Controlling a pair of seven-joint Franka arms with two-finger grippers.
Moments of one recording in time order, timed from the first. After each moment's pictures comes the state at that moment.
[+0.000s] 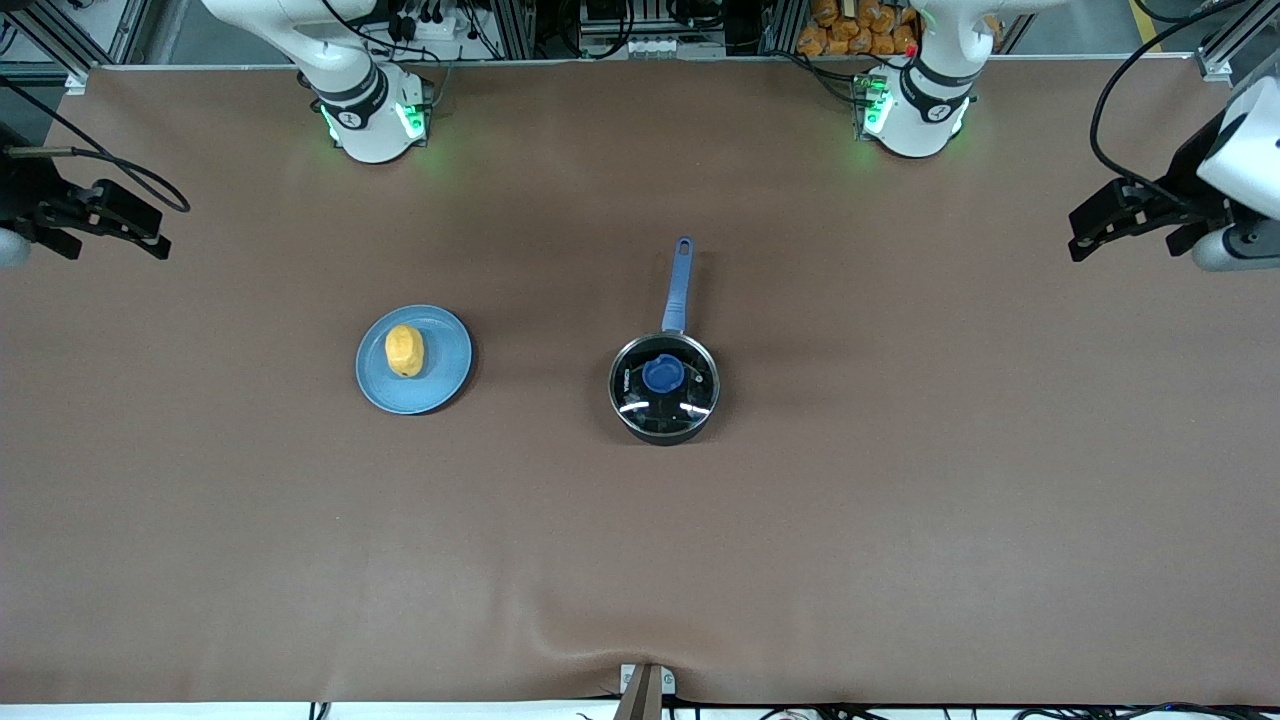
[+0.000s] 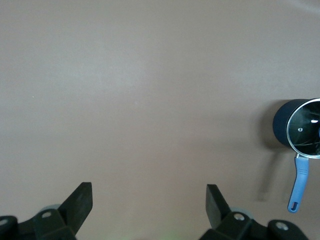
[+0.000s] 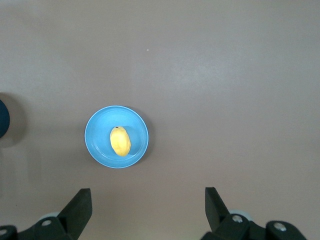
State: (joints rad) left arm 0.02 0.02 -0.16 -1.43 0.03 1.47 -0.18; right arm 0.07 -0.07 -0.07 -1.61 0.00 1.54 0.01
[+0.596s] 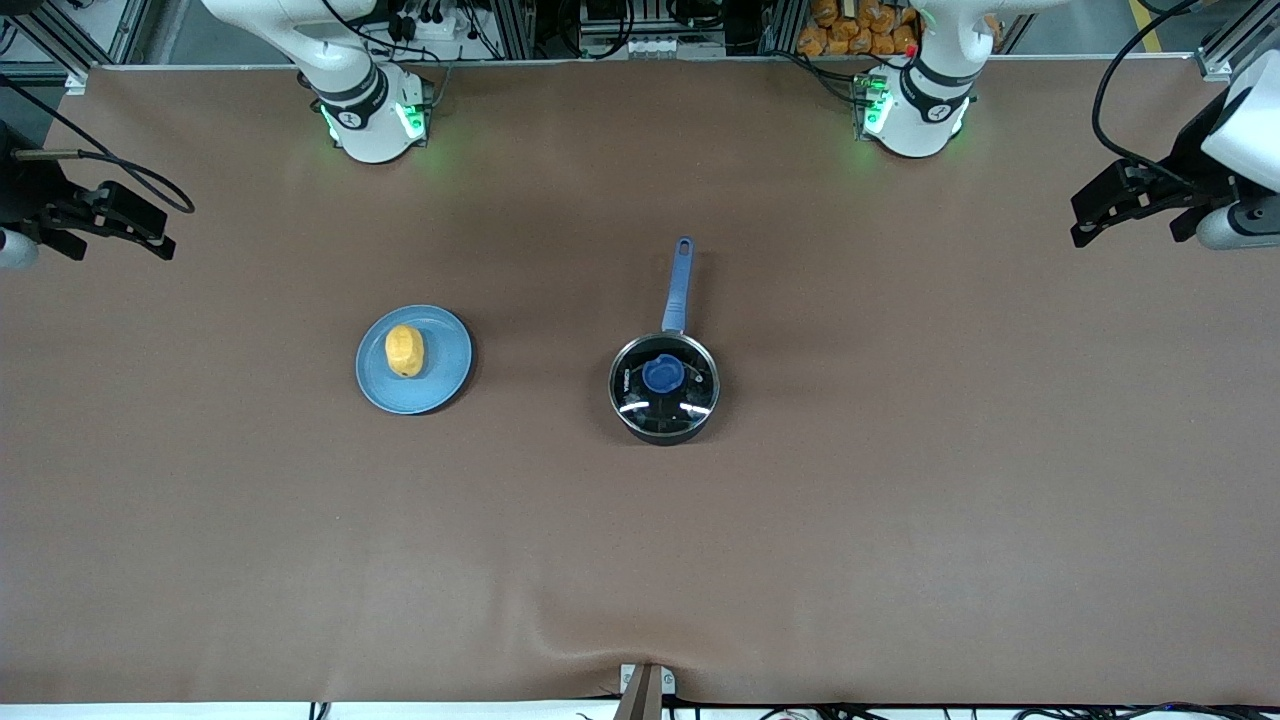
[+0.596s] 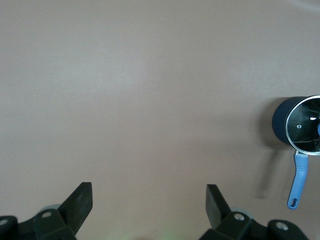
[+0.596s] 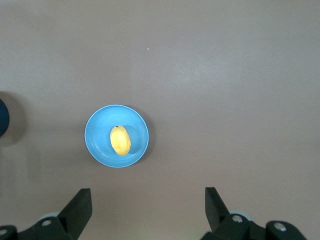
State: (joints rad) left arm 0.01 0.01 -0.16 -1.44 0.03 1.46 -0.18; right arm 0.07 -0.07 -0.07 -1.61 0.00 1.54 0.01
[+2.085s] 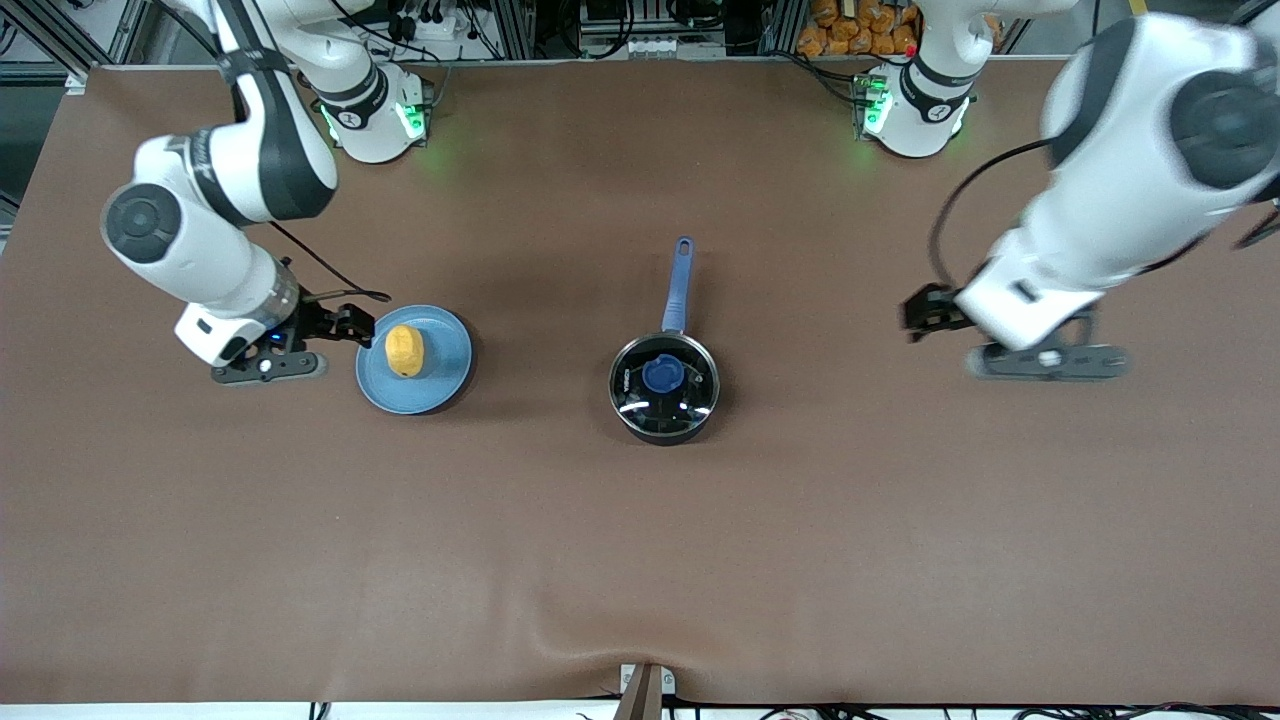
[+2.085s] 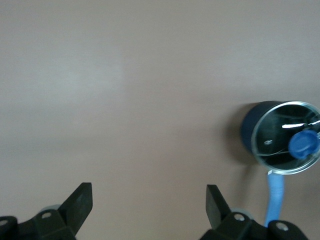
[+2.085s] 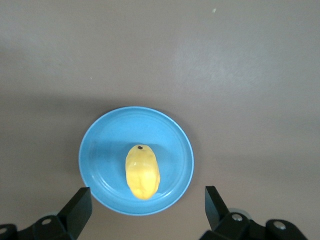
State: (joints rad) left arm -0.20 0.27 -0.18 -1.45 0.03 1.71 -0.34; right arm 0.23 0.09 -0.06 -2.15 0.03 2.20 0.05
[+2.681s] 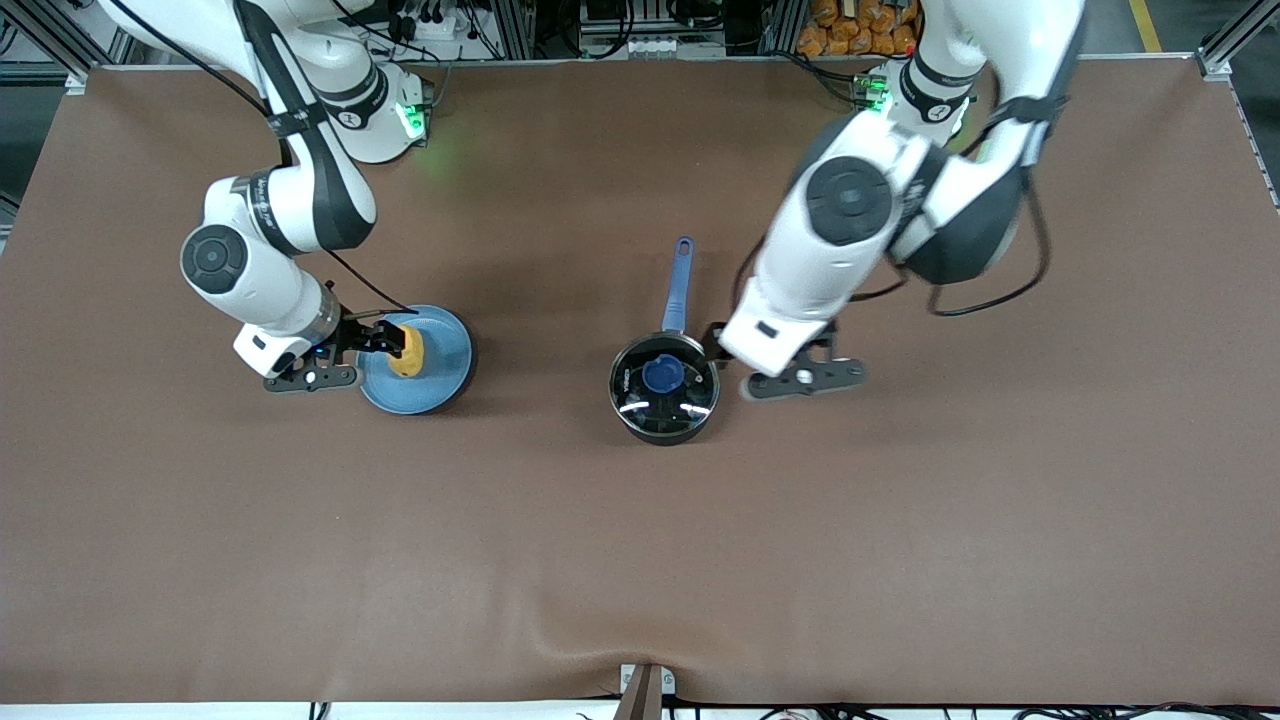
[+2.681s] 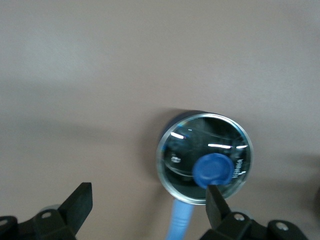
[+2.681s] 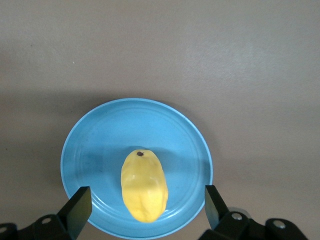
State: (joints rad) left arm -0.47 0.48 -0.18 -1.41 0.03 1.92 -0.86; right arm 0.24 0.19 -0.05 -2.23 0.07 2.35 0.05
